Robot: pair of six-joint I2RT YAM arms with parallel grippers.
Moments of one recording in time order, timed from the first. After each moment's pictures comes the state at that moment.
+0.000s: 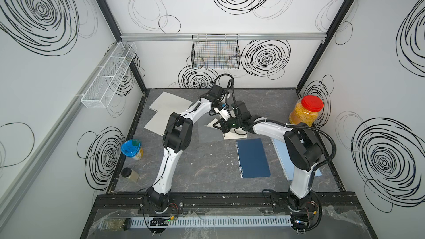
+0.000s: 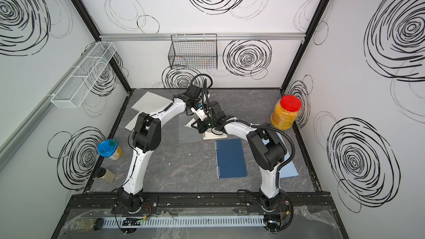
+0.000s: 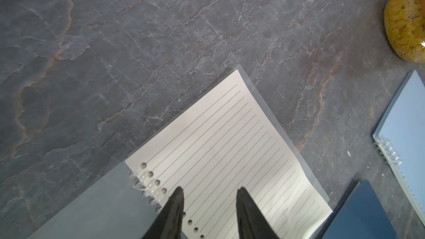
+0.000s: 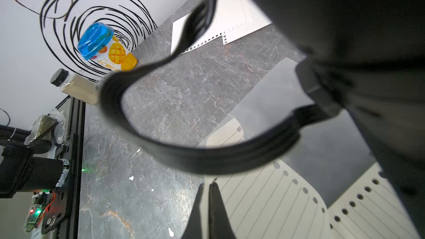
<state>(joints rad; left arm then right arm) -0.46 2.36 2.02 -0.65 0.33 -0.10 0.65 1.89 1.24 -0.02 -0.60 0.03</state>
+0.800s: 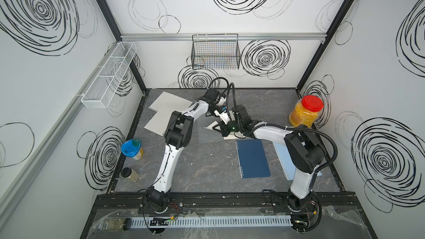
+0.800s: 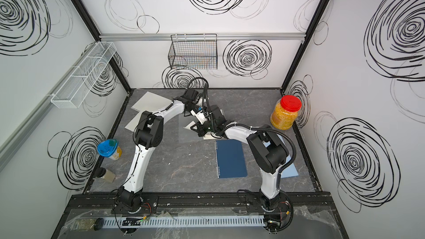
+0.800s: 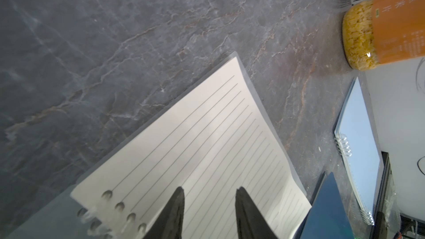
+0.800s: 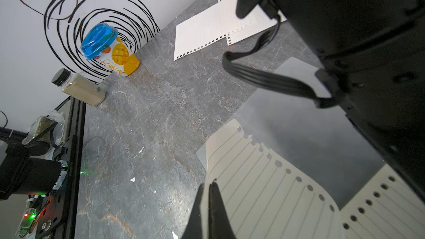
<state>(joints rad) -0.40 2.47 2.01 -0.57 0.58 -0.18 0.67 1.86 1.13 0.12 -0.58 0.07</state>
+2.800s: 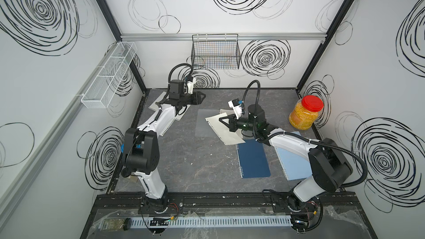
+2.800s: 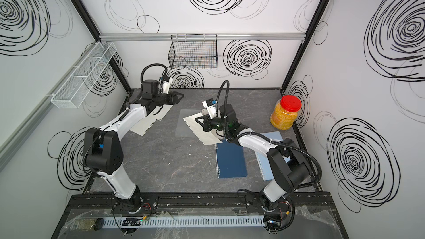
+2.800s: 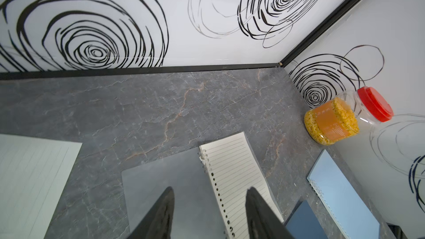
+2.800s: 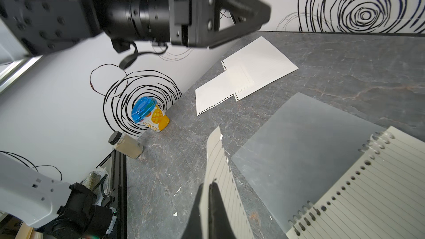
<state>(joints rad) -0.12 1.74 1.31 -0.12 0.53 -0.26 0.62 1.58 0.96 0.35 -0.57 0.36</state>
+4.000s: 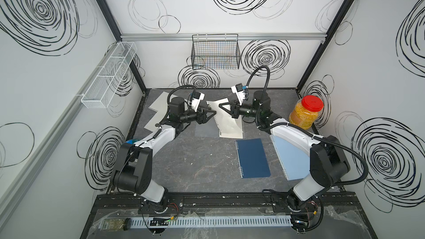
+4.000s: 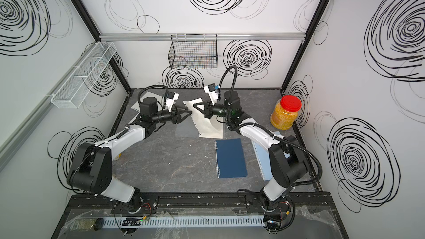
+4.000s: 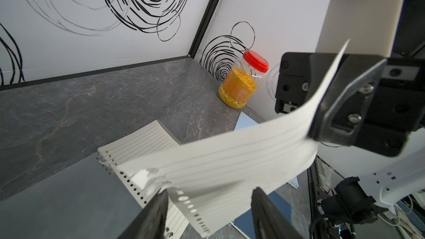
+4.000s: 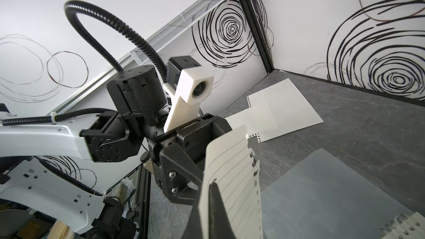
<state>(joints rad) -0.21 1.55 0.94 0.30 0.88 -0.24 0.53 1.62 1.14 0.40 -0.78 0.43</state>
